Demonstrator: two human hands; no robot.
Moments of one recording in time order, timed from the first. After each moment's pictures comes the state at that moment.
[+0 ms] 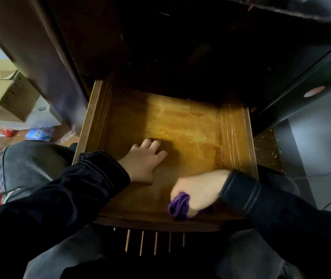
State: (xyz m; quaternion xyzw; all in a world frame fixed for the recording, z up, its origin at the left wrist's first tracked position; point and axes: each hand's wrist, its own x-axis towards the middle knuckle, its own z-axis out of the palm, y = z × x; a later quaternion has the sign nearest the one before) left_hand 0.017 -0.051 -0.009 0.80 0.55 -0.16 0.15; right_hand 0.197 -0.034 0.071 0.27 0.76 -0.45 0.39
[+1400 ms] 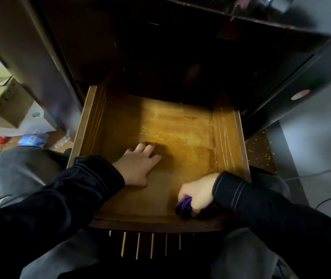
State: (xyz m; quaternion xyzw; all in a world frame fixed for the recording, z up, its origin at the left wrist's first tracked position) left_hand 0.015 -0.052 -0.006 0.80 0.55 -0.17 0.18; right_hand 0.217 -0.030 0.044 0.31 0.73 -0.39 0.47
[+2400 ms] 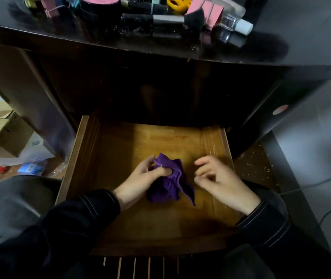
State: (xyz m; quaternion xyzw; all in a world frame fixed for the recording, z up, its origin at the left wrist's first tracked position) left_hand 0.058 -0.056 0.042 0.34 0.46 0.44 0.69; right_hand 0.289 -0.020 0.083 0.58 0.70 -0.41 -0.09
